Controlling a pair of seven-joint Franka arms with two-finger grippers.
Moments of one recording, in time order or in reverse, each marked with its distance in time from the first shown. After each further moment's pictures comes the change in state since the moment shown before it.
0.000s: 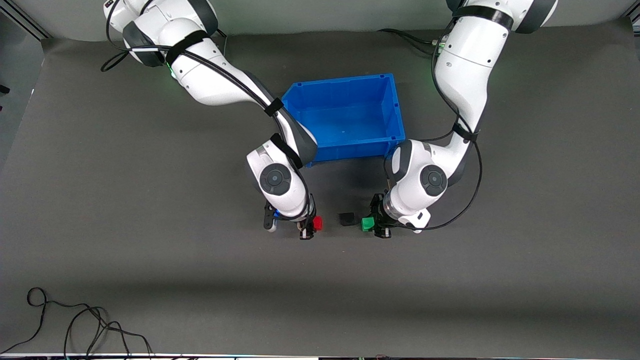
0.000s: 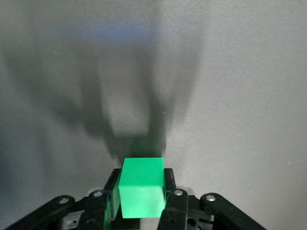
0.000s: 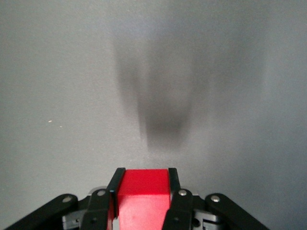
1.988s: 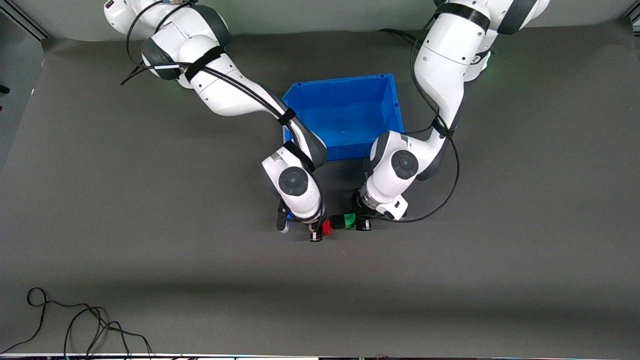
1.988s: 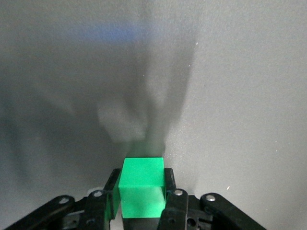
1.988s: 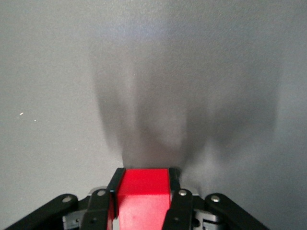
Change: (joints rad) left arm -0.107 0.028 0.005 0.002 0.032 0.134 -0.132; right arm 0.029 0.132 -0.002 0.114 -0.062 0.055 0.088
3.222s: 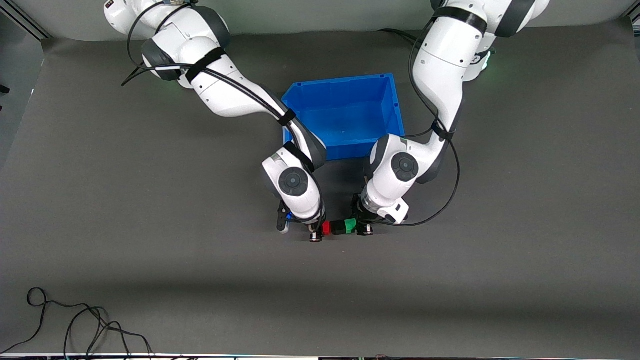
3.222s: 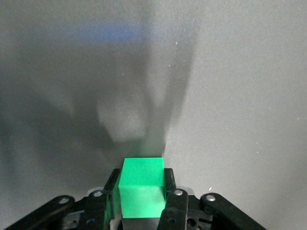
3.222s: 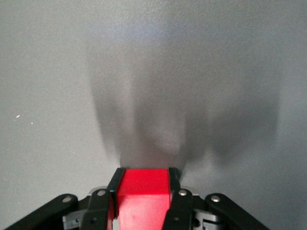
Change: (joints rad) left arm -0.012 0.028 0.026 0.040 0.000 0.013 -0.031; right arm 0.000 0.008 -0.001 0.000 -0.003 0.004 0.001
